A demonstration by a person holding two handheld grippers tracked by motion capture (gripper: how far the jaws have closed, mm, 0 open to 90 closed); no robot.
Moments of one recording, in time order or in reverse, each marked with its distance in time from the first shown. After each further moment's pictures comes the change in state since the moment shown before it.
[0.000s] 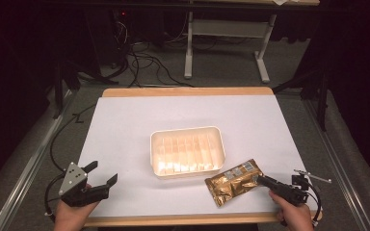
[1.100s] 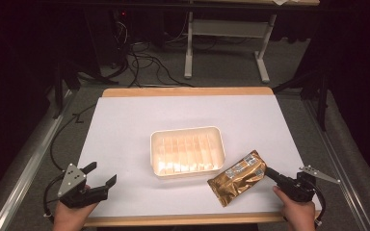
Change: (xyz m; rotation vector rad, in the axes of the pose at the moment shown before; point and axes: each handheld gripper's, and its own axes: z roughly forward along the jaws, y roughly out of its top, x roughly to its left) left arm 0.001 -0.001 -0.004 -0.009 0.004 -0.003; right arm 0.025 0.011 -0.019 -0.158 -0.065 -0.218
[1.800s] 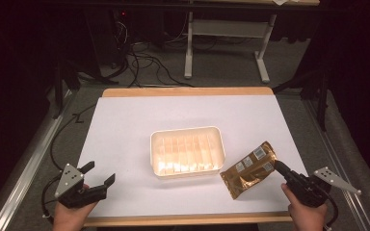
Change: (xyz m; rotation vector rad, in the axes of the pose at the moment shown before) left arm 0.001 0.001 -0.003 -0.017 0.016 -0.013; right arm 0.028 0.017 -0.034 -0.203 -0.026 -0.174
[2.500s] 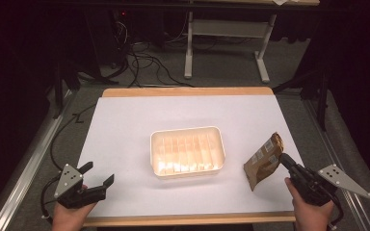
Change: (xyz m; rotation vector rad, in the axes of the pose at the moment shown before) left arm 0.004 -0.003 -0.003 0.002 0.018 -0.007; right arm 0.024 0.029 -0.011 -0.108 -0.036 -0.171
